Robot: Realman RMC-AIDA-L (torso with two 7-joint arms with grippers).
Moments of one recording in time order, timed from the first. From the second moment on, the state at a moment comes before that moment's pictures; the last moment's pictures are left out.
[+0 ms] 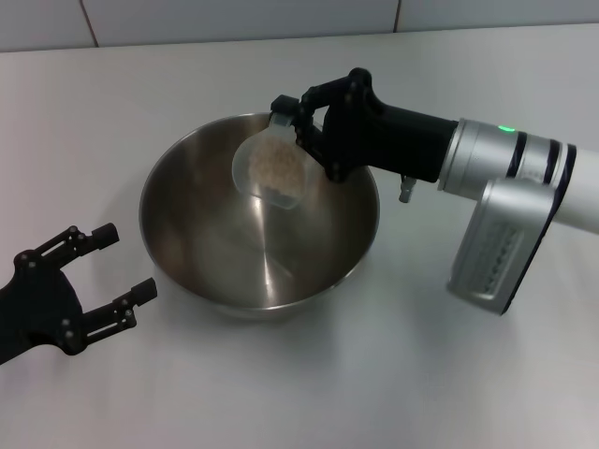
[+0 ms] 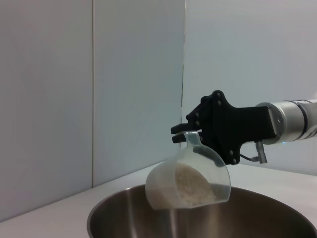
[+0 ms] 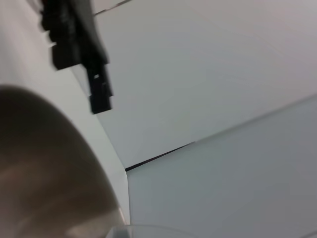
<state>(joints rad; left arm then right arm) -0.27 -2.03 0.61 0.40 1.80 1.69 -0.78 0.81 2.09 -0.03 -0.07 -2.25 -1.38 -0.49</state>
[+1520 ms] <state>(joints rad) -0.27 -2.03 0.62 0.40 1.81 1.69 -0.78 0.78 2.09 -0.02 0.07 -2.24 -1.37 -1.50</state>
